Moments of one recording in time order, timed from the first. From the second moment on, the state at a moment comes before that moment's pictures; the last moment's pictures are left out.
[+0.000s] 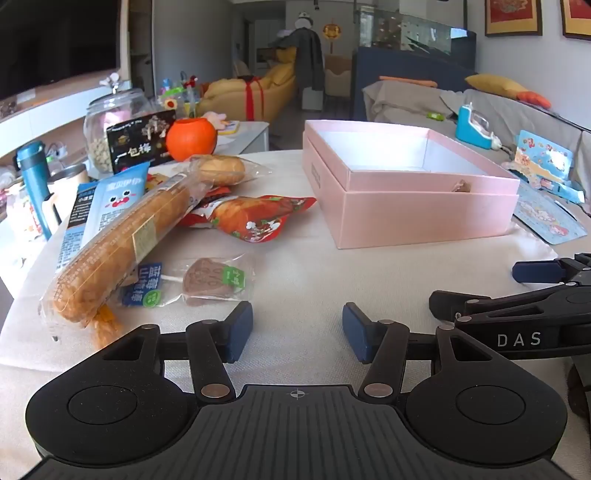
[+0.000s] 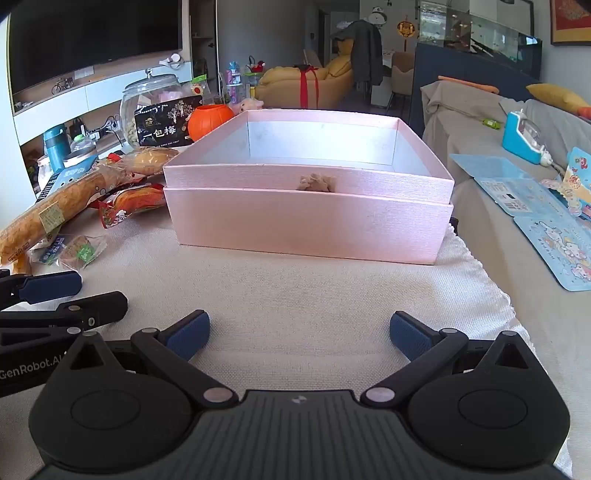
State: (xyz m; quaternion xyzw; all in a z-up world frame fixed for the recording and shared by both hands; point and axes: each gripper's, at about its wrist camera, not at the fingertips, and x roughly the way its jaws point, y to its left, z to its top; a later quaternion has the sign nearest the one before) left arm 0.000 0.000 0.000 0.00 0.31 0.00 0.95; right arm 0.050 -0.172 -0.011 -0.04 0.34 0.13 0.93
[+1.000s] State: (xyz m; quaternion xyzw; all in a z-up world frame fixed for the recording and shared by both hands) left arm 0.000 -0.001 0.000 0.00 0.32 0.00 0.95; right arm 0.050 -0.173 -0.010 -0.04 0.34 0.13 0.93
